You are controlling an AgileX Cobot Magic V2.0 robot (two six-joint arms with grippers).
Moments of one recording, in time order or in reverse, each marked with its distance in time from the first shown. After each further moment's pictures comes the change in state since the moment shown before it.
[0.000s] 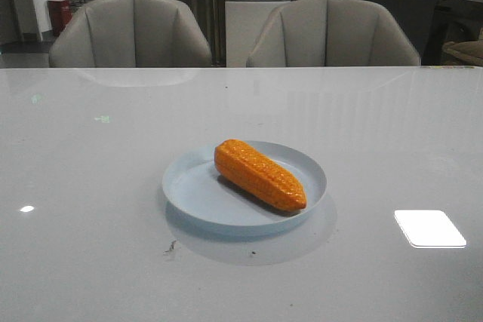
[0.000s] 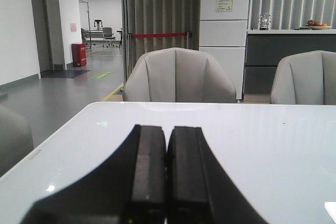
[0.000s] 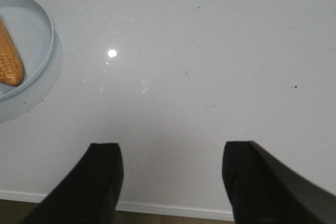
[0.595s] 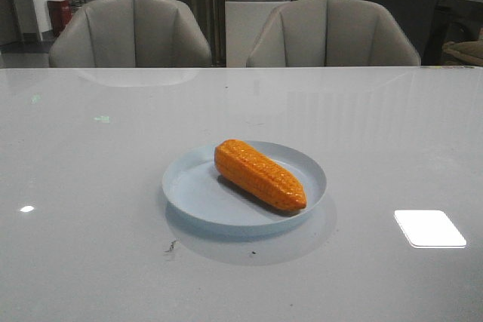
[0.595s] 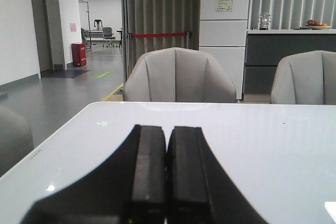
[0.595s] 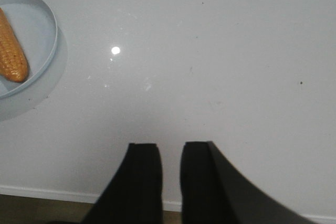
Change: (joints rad) left arm 0.000 0.000 0.000 0.000 0.002 0.000; right arm 0.000 -0.004 0.000 0.009 0.015 0.000
